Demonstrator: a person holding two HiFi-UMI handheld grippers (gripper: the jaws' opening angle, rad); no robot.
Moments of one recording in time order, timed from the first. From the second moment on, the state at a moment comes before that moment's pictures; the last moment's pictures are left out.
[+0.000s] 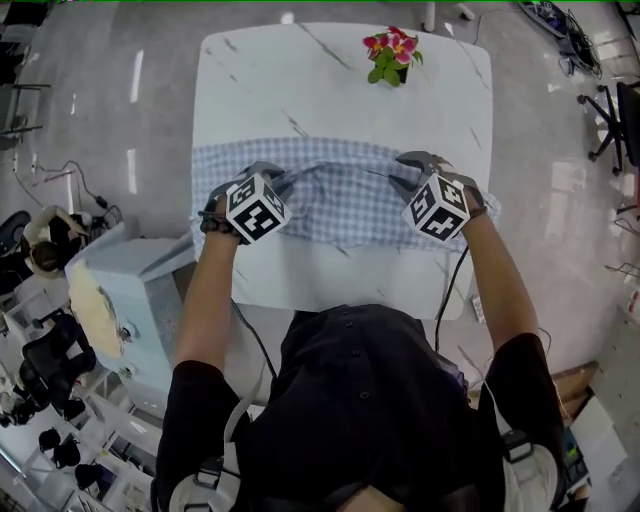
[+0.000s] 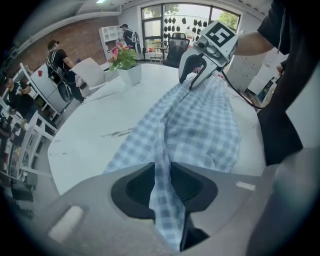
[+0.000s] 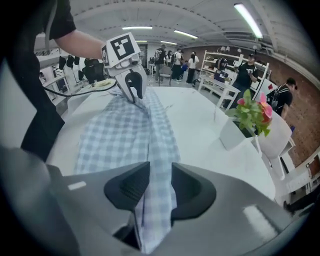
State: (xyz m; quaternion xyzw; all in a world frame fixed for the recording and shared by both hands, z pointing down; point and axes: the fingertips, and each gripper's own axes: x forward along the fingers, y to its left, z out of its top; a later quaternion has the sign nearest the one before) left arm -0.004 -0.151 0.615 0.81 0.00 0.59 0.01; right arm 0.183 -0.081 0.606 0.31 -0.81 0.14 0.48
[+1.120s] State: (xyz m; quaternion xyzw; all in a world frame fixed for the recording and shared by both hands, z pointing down) left arm -0.009 -0.216 0.625 0.82 -0.07 0.57 0.09; right arm 0.206 -0.137 0.623 0.41 -0.75 0.19 0.48
